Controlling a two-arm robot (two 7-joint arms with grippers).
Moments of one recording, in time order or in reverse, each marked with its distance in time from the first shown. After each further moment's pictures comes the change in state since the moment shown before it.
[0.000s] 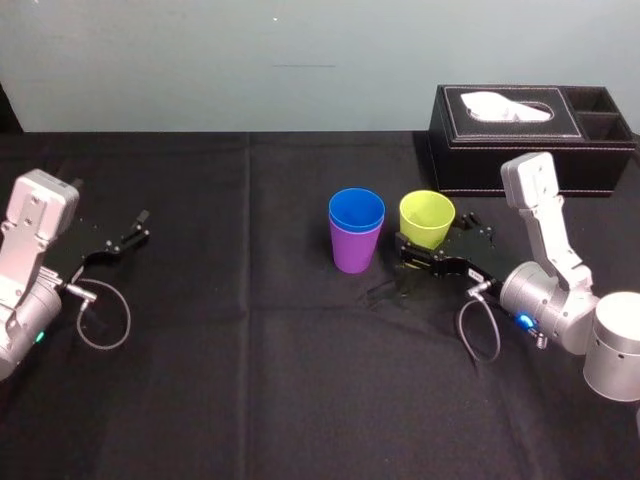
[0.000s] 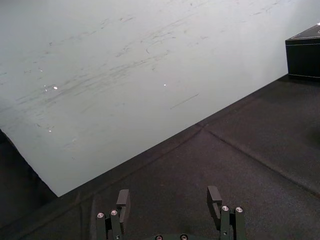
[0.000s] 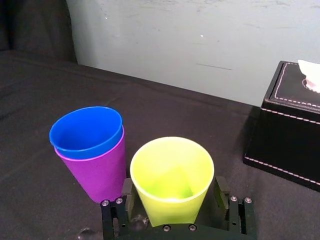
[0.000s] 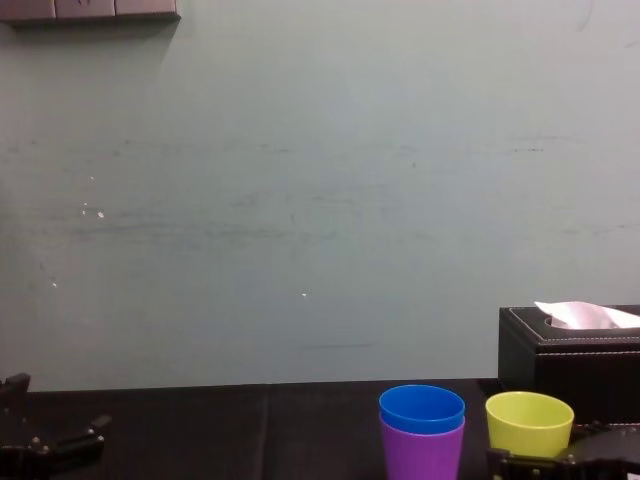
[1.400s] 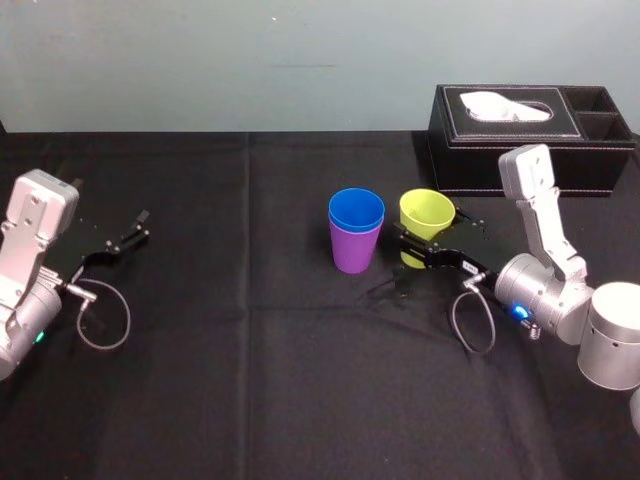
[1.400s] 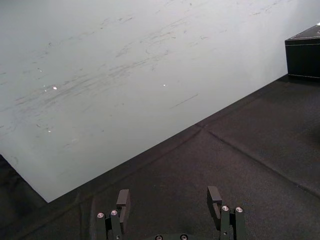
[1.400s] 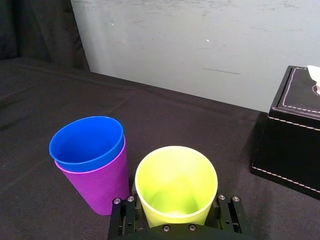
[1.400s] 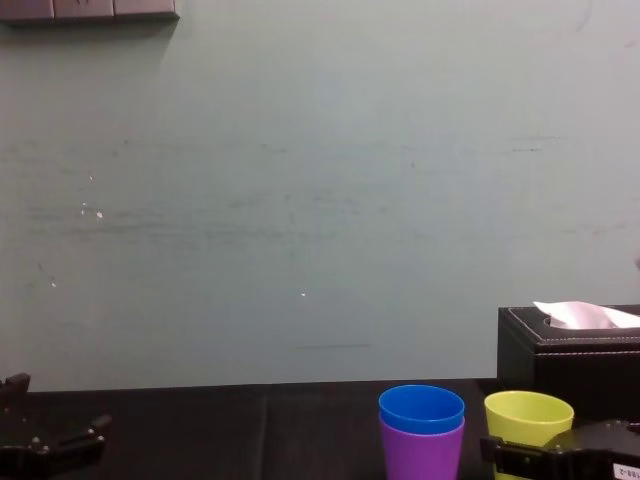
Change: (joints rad) left arm 0.000 0.000 0.000 0.000 0.000 0.000 0.000; right arm 0.050 -0.010 -0.015 0.068 0.029 -0.029 0.042
